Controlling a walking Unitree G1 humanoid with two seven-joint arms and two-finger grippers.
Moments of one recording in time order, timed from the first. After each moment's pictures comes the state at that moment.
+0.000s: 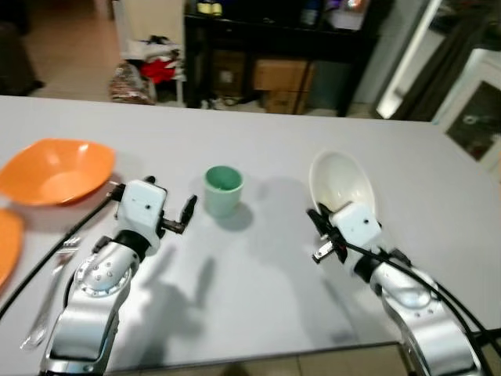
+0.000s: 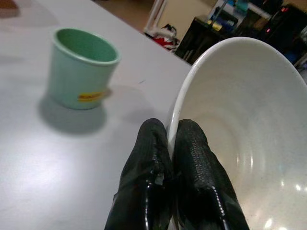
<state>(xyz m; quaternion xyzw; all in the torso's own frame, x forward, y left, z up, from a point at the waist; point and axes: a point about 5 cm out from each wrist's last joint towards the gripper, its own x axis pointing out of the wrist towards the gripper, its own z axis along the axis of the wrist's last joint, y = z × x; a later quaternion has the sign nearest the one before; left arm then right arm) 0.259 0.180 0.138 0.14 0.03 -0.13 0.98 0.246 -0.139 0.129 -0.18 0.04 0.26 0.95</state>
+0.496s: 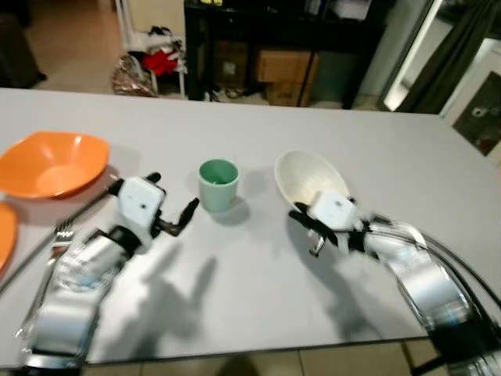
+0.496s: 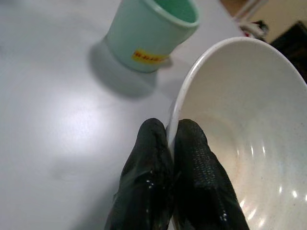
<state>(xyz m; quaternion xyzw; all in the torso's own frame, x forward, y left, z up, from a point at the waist) 0.258 0.197 0.154 0.18 0.02 -0.21 0.96 0.299 -0.137 0.121 -0.30 0.08 0.42 0.85</state>
